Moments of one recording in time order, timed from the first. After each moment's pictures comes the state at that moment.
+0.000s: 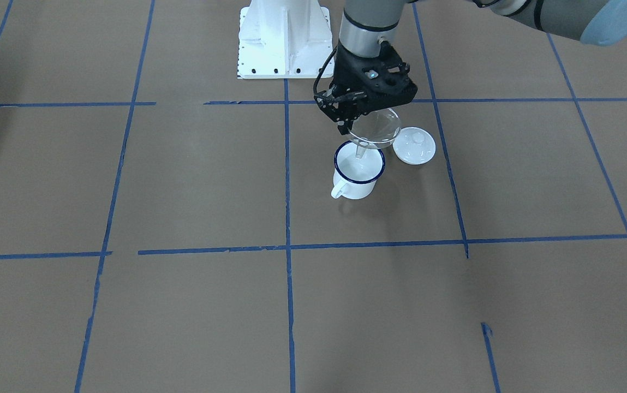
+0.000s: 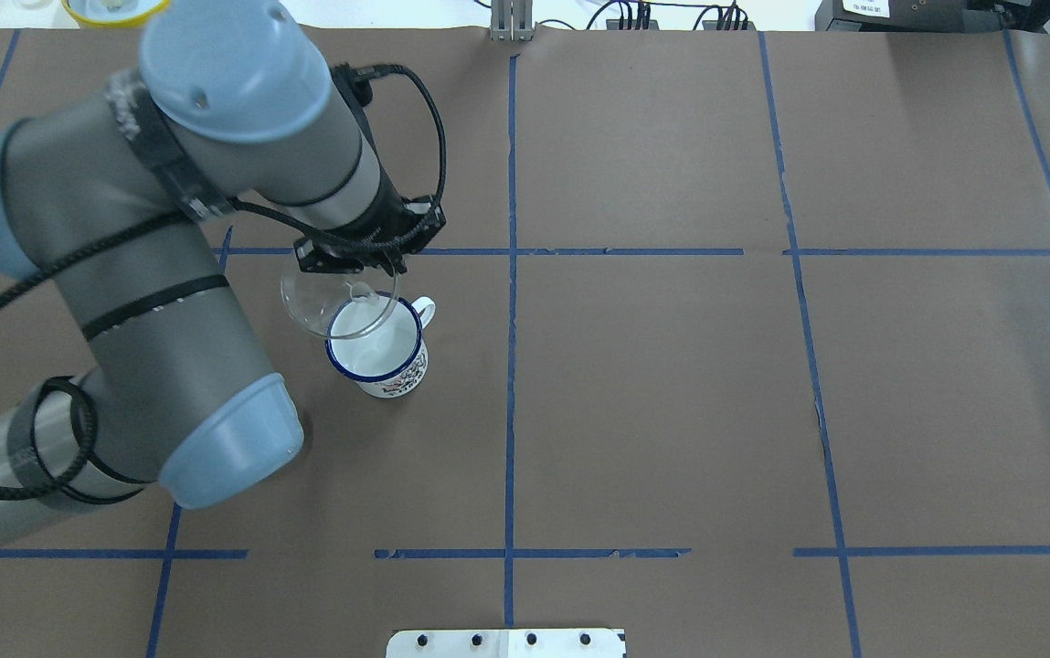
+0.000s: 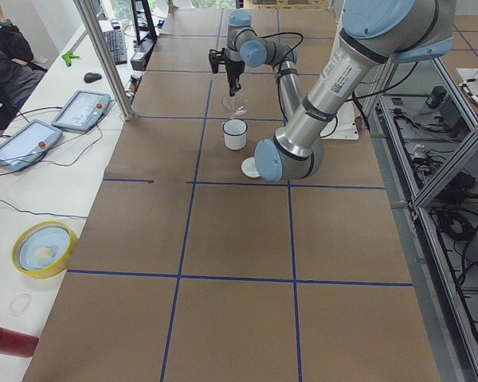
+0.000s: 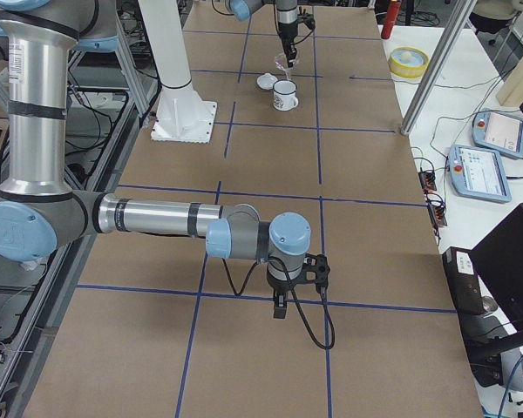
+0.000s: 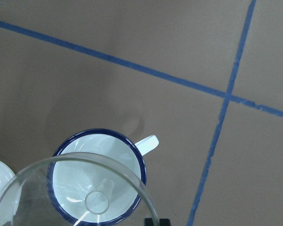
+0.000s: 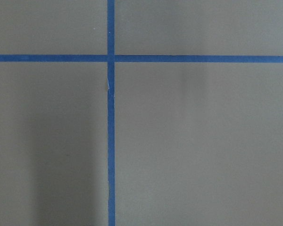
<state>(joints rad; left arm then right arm) -0.71 -2.35 -1.96 -1.24 -1.91 -1.46 1.57 -1.68 1.65 -1.57 2.29 0.01</state>
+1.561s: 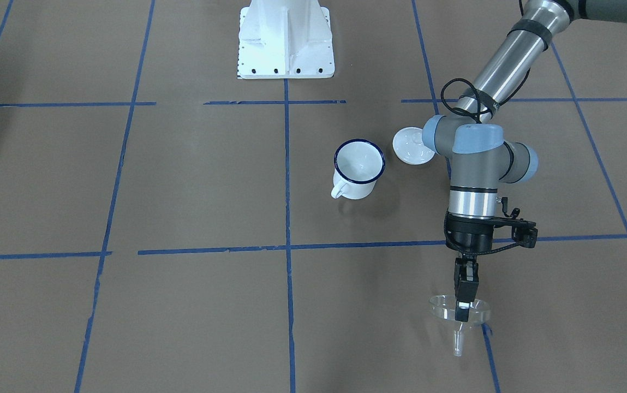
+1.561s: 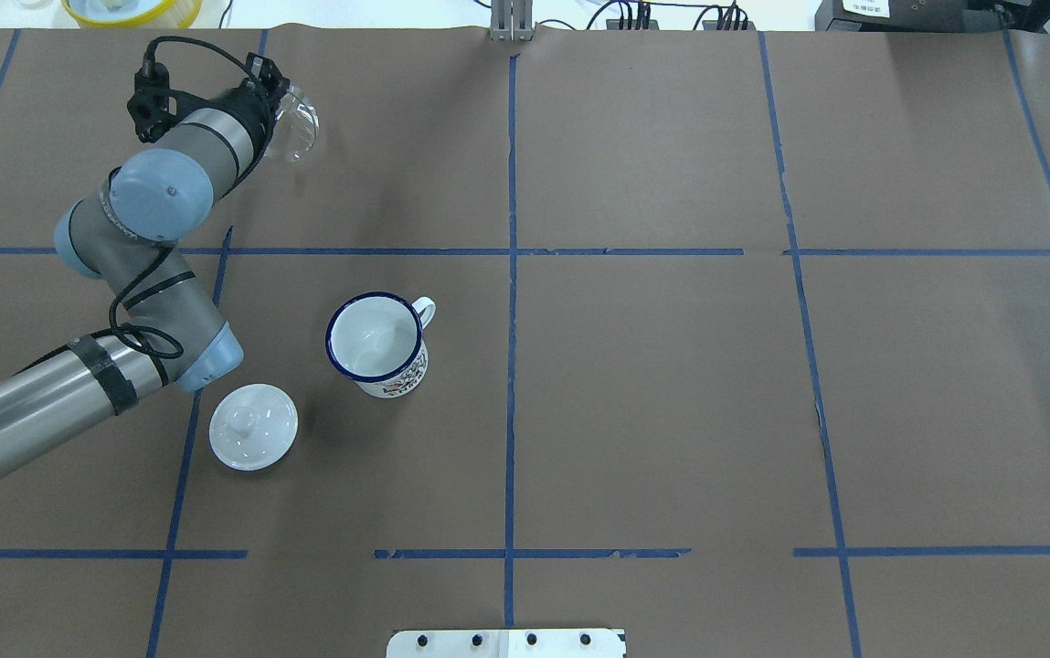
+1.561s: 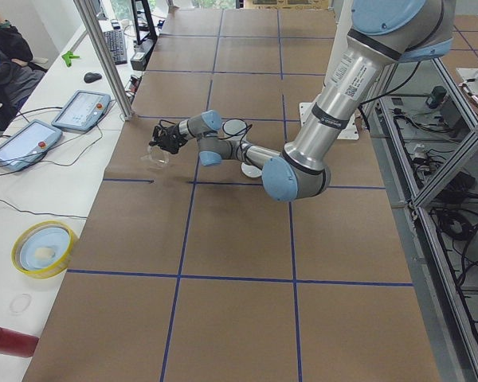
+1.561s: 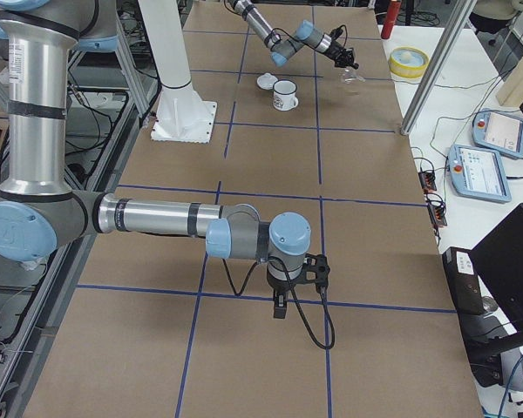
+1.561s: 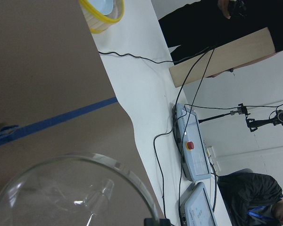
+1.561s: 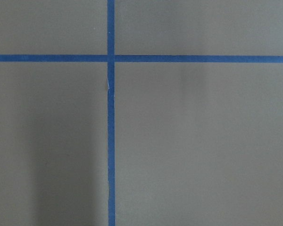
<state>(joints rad) -0.75 -2.17 -1.13 -2.68 -1.19 -2.22 1.57 -1.68 1.65 -1.57 2.29 0.01</state>
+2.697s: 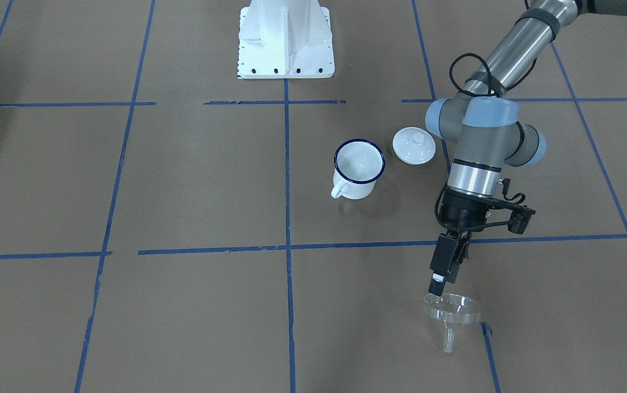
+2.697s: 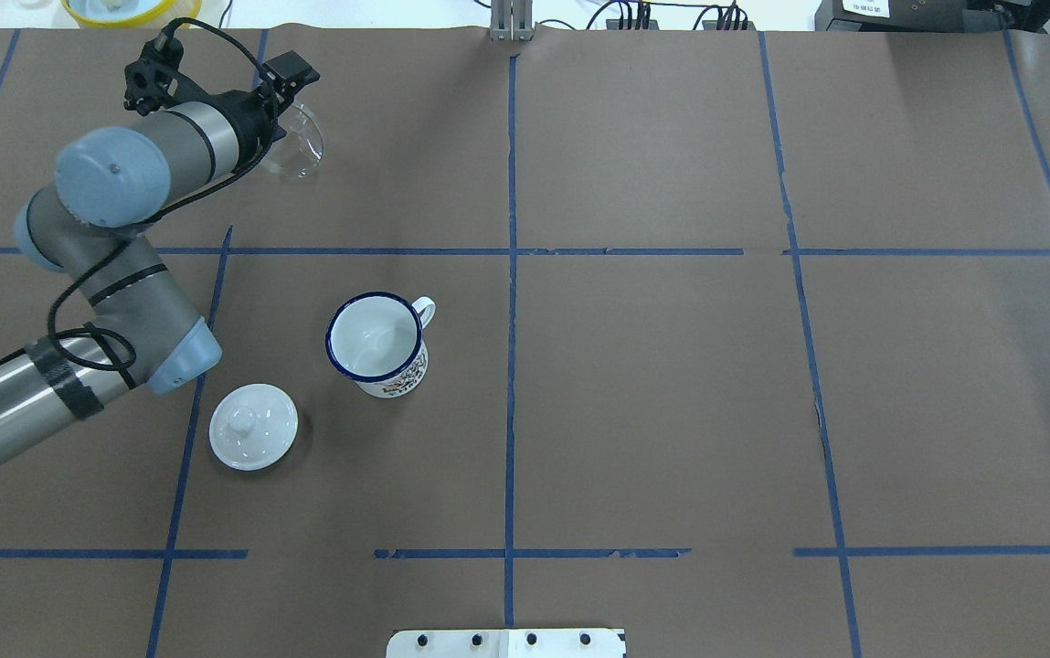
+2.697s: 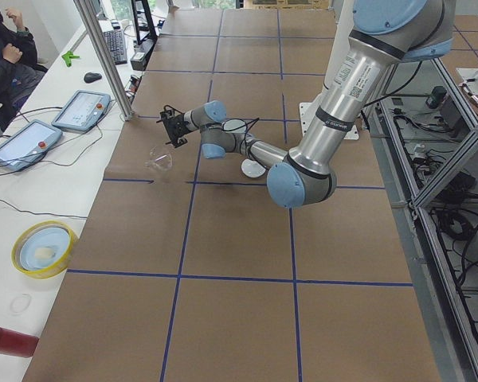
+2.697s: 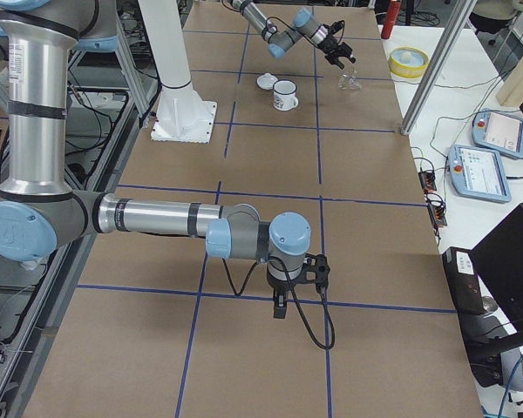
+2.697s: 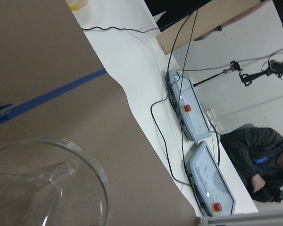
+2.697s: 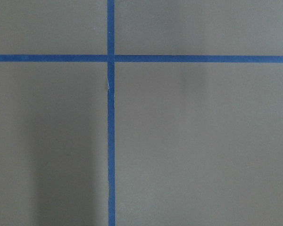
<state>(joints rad) -0.80 -2.08 -1.39 -2.54 -1.49 -1.80 1.57 -1.68 1.65 -1.57 2.29 0.01</state>
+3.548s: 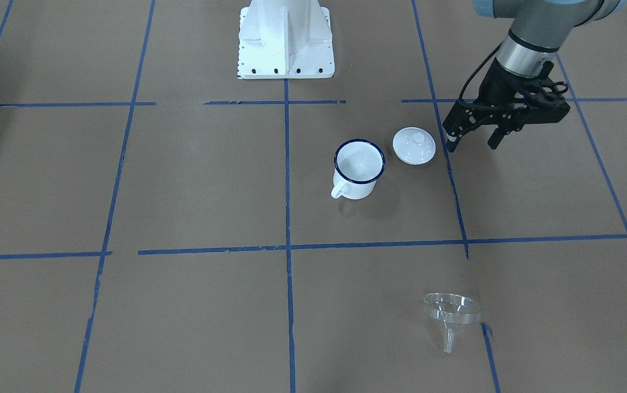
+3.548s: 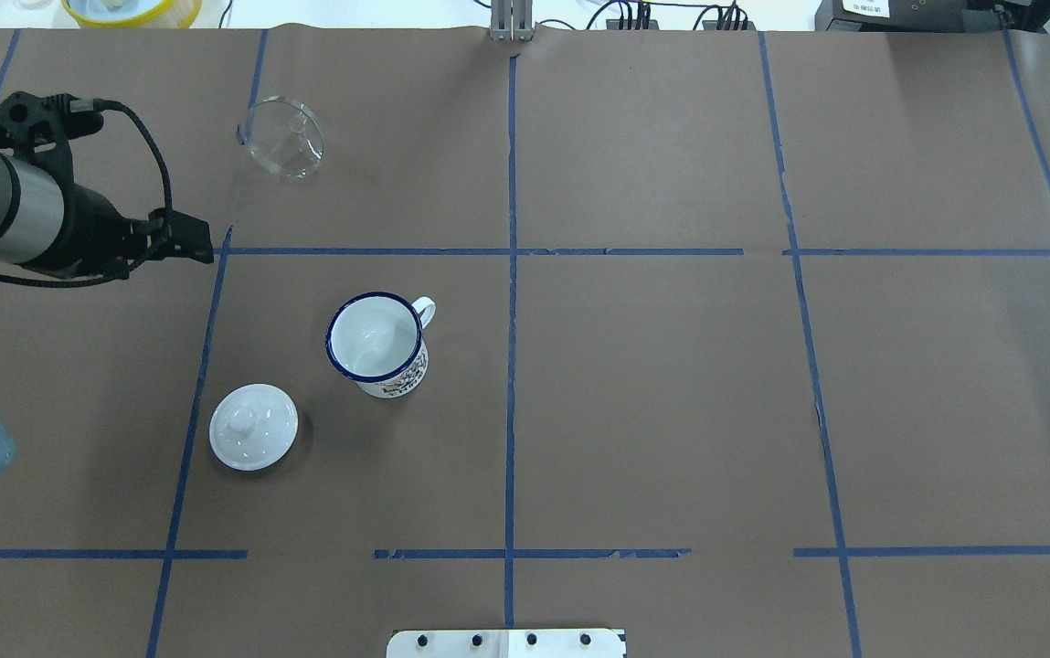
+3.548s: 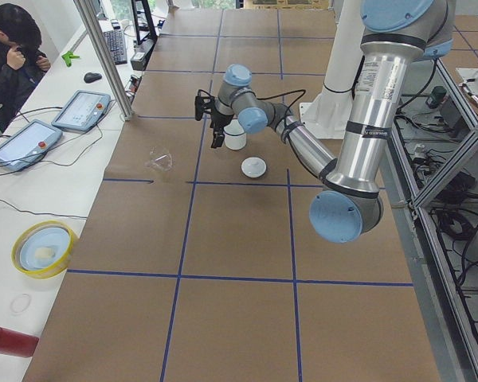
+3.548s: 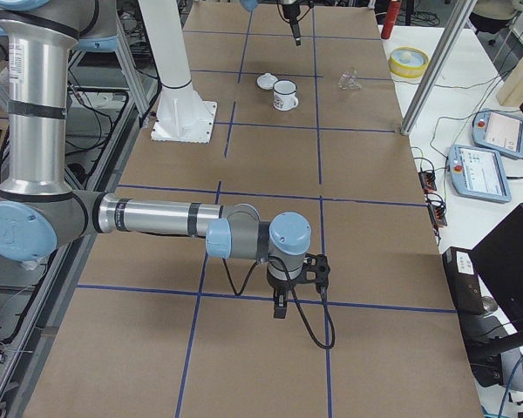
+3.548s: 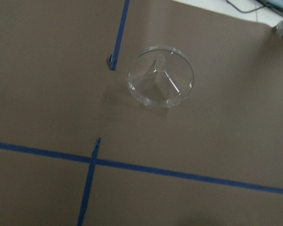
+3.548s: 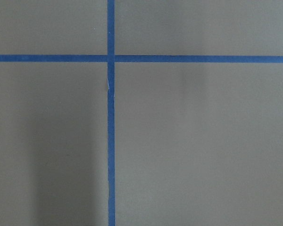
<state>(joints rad) -0.80 -1.75 -2.09 -1.70 -1.98 -1.19 1.57 -1.68 1.65 -1.57 2.29 0.01</state>
